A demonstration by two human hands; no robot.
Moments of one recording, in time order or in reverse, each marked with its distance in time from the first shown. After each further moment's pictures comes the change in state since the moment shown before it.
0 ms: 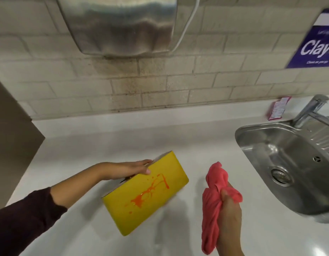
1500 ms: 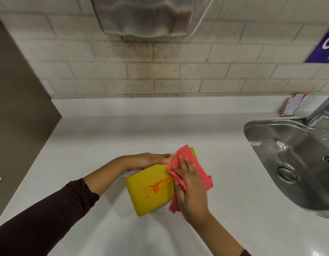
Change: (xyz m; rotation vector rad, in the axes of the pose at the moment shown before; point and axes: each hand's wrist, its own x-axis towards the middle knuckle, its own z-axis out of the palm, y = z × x) left_hand 0.012 0.008 0.051 -0.090 0.146 -0.021; right_hand 0.001 0.060 0.022 -0.864 -0.584 -0.888
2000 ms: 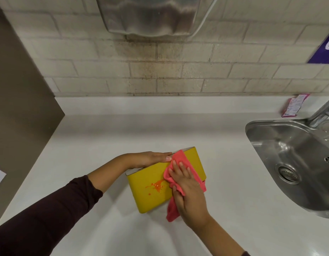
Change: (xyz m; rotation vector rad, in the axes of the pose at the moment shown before) left_hand 0.000 0.000 0.001 0.006 -0.016 0.032; right_hand -0.011 -0.001 0.002 0.031 -0.102 -0.101
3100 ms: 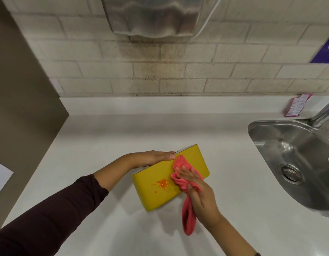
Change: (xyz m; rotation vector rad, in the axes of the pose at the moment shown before) left_hand 0.000 -0.004 0.000 -0.030 0.033 0.014; right_hand -0.006 0.005 -0.014 0.316 0.040 0.127
